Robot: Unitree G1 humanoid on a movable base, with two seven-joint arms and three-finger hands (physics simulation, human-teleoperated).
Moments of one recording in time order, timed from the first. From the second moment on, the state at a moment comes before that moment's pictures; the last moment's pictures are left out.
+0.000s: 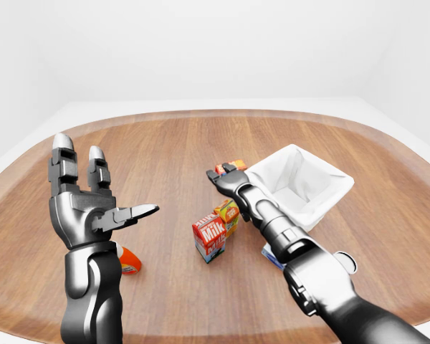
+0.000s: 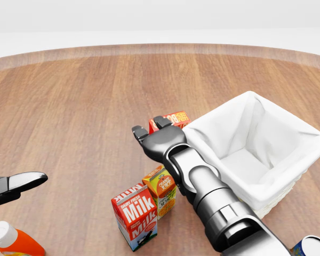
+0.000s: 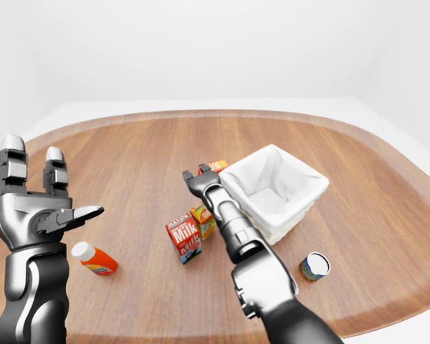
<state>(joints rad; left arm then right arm) 0.00 0.05 0.23 -0.58 -0.45 0.09 0.11 -0.93 0.02 0.20 1.11 -1.48 -0.09 0.14</state>
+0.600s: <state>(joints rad) 0.00 0.05 0.23 -0.58 -0.45 0.09 0.11 -0.96 0.05 0.20 1.24 -1.50 -0.09 0.06</state>
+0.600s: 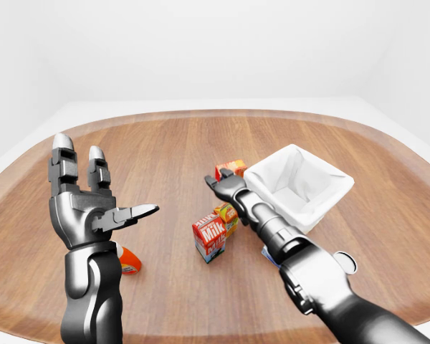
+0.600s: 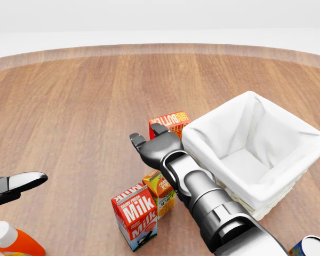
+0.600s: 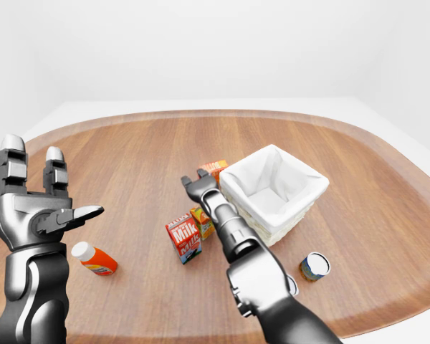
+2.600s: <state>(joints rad) 0.00 0.05 0.23 -0.58 -0.45 0.09 0.11 -0.90 0.09 0.20 1.37 -1.50 -0.09 -0.03</state>
